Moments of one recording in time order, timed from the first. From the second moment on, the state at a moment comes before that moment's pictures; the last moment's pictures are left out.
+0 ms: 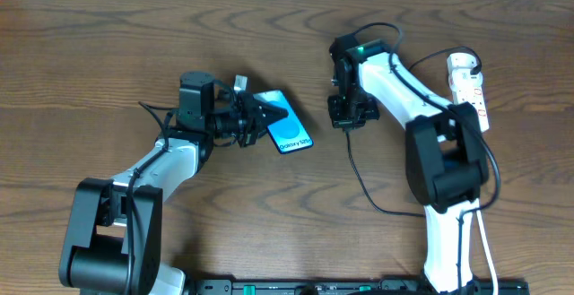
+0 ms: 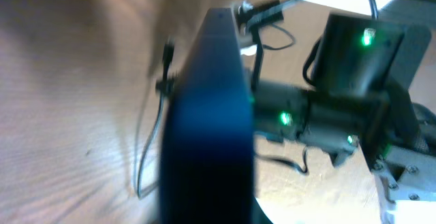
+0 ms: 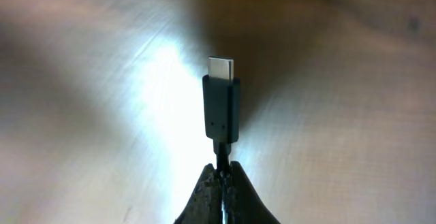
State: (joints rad) left arm -0.17 1.67 0.77 0.28 1.01 -1.26; right arm 0.37 2.22 1.70 -1.14 -0.10 0.25
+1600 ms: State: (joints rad) left arm -0.17 1.67 0.89 0.73 1.15 -1.27; right arm 0.69 1.52 1.53 -1.31 -0.24 0.18
